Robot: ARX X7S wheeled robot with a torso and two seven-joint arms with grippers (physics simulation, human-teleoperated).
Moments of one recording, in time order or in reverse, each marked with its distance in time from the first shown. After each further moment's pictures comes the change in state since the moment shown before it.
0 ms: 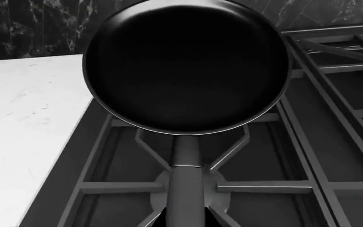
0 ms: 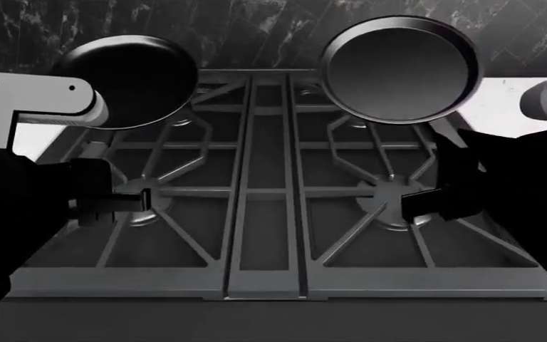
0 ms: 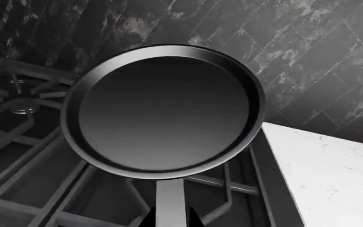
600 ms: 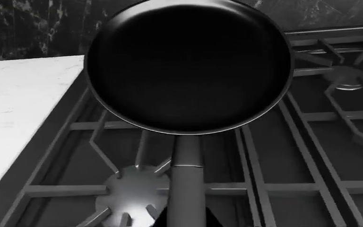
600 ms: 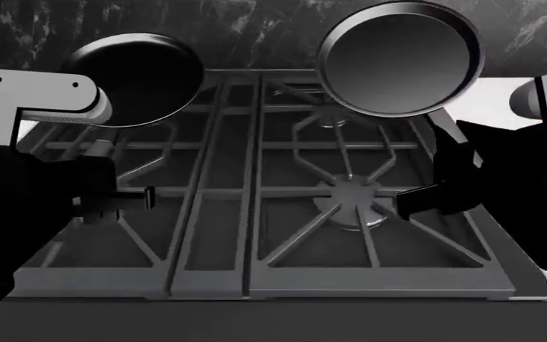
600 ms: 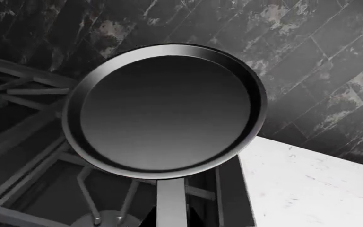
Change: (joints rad) left arm 0.002 0.015 -0.010 -0.006 -0.004 -0.003 0.002; right arm 0.023 -0.028 -0.014 -0.010 -0.066 0.039 -0.004
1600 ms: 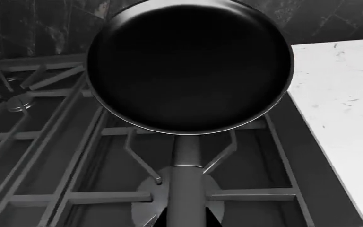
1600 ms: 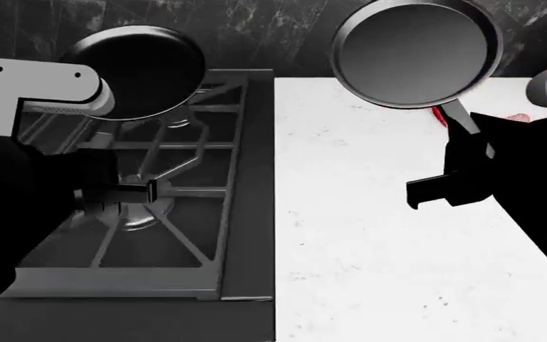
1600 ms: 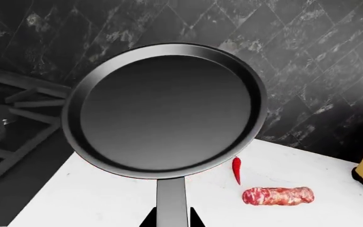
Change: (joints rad) left arm -0.018 0.027 -0.014 -0.021 -0.010 -0.025 -0.017; right arm 0.010 0.007 0.014 0.018 0.003 0.003 0.022
